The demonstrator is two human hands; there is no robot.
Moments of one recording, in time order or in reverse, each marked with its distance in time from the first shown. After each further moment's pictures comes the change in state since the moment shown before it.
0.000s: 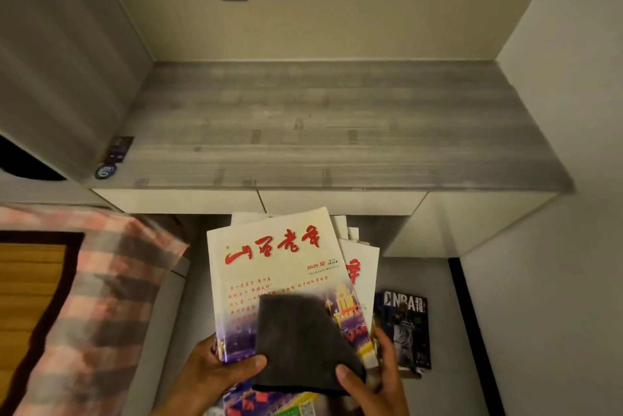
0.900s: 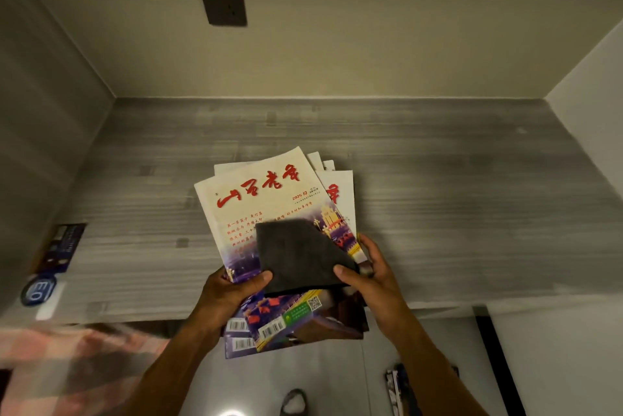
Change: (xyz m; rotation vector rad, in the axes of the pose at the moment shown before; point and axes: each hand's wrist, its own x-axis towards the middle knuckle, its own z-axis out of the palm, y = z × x) left_hand 0.302 0.232 -0.138 -0.180 0.171 0.182; right_hand 0.371 -0.191 0.145 -0.228 -0.014 -0.136
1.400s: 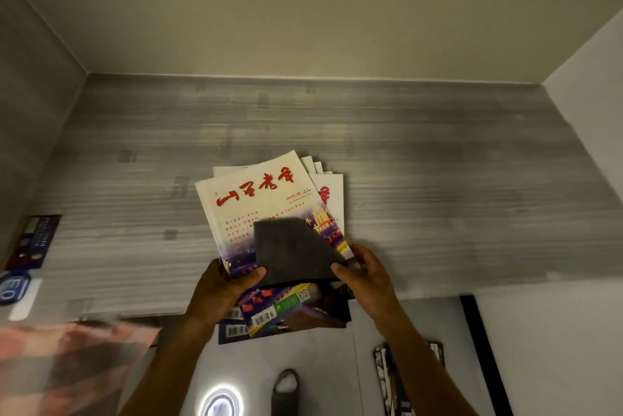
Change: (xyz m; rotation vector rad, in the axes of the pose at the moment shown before) left_hand 0.030 -0.011 -0.016 0.440 0.105 -0.028; right_hand 0.033 0.035 0.014 -0.298 0.116 0.093
